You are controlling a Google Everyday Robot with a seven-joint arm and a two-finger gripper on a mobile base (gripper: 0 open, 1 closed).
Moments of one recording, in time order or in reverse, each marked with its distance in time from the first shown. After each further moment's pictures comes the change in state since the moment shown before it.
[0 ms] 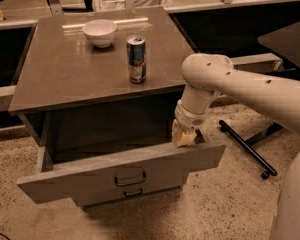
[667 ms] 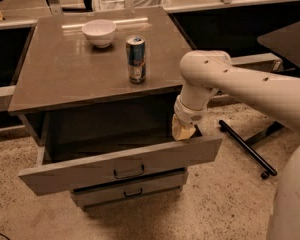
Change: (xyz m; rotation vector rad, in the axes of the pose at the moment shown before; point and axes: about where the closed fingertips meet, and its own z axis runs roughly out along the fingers) arm 0.007 -0.017 -0.005 0.053 0.041 0.005
